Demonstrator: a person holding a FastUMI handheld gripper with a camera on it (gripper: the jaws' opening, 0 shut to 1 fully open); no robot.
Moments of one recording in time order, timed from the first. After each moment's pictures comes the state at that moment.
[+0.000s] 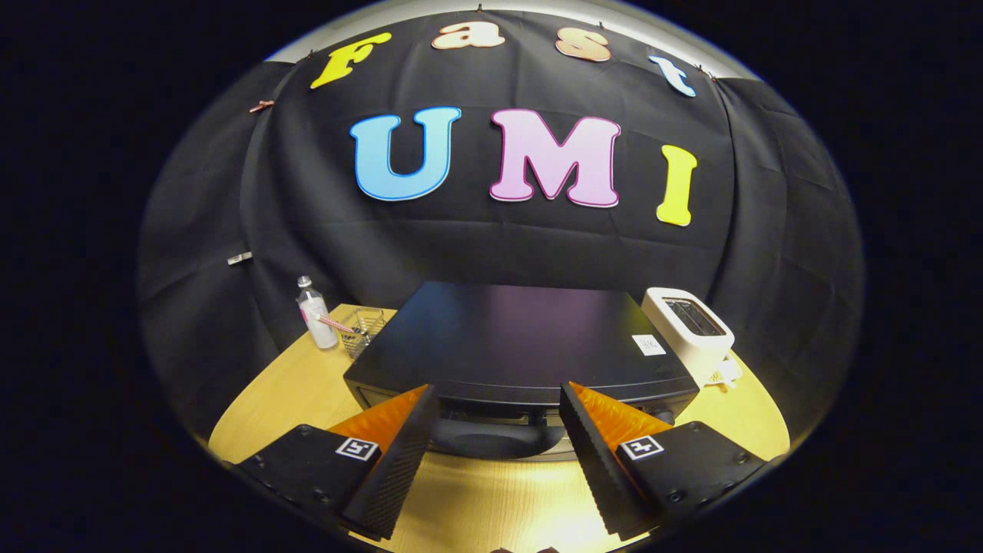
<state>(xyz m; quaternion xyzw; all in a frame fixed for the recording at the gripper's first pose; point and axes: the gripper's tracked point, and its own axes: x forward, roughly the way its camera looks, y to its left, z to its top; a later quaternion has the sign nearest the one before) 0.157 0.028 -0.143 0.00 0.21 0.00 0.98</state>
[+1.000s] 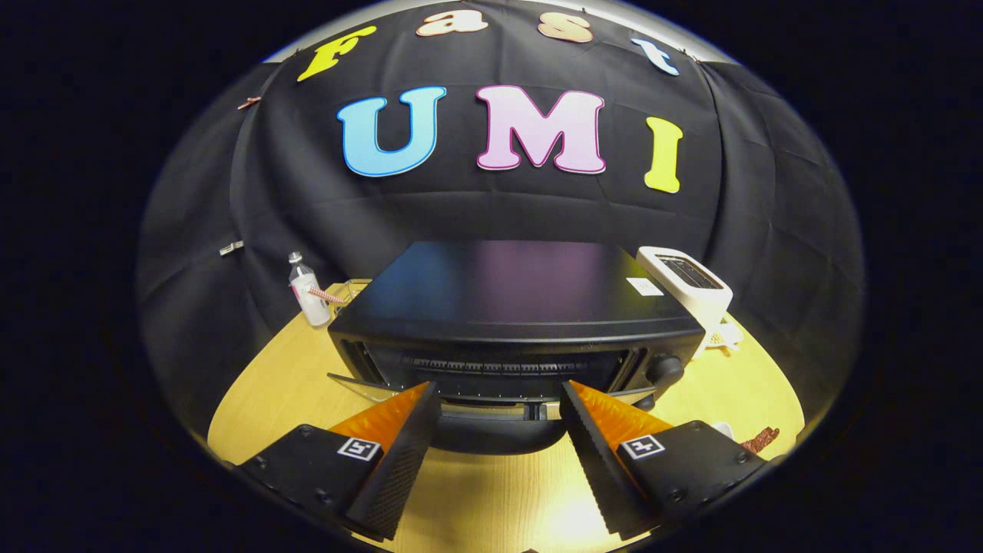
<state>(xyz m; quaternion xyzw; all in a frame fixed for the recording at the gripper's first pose) 0.116 0.027 -0.184 0.02 0.24 -0.01 0.97</state>
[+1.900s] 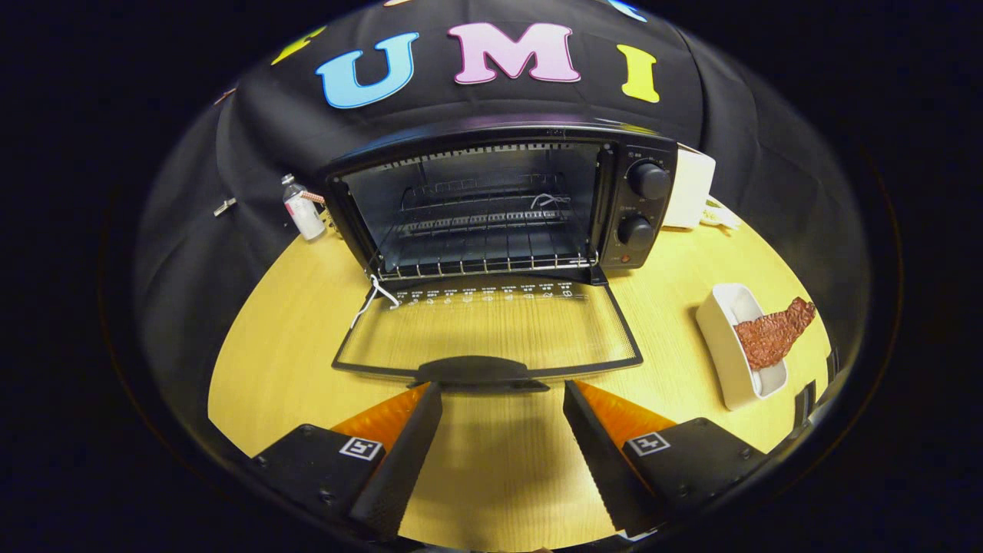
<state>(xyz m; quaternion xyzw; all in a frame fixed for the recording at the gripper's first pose) -0.006 0.027 -0.285 0.06 0.38 -0.01 0.92</state>
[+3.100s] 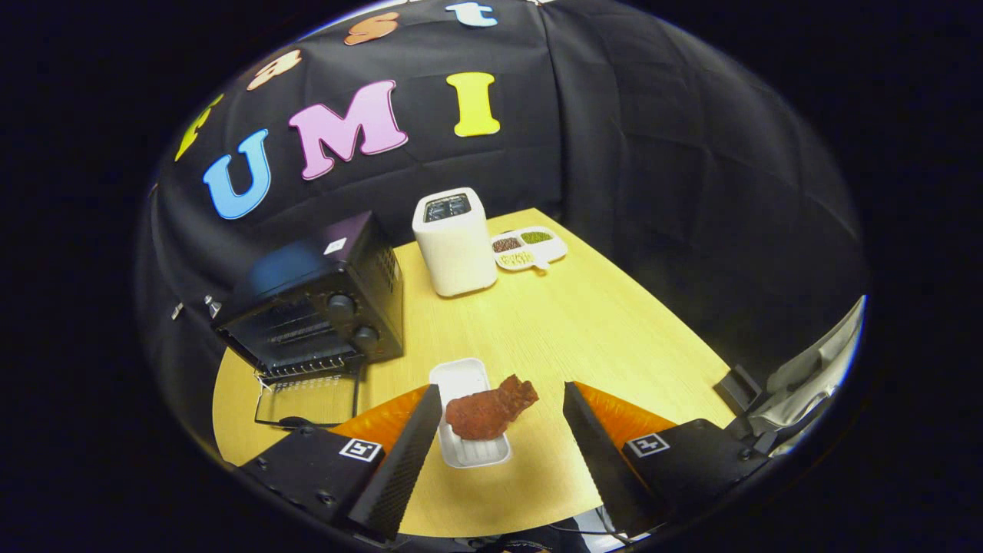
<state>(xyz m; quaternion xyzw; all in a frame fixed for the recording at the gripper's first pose) -0.041 -0.283 -0.210 0.15 0.33 -0.15 0.92</state>
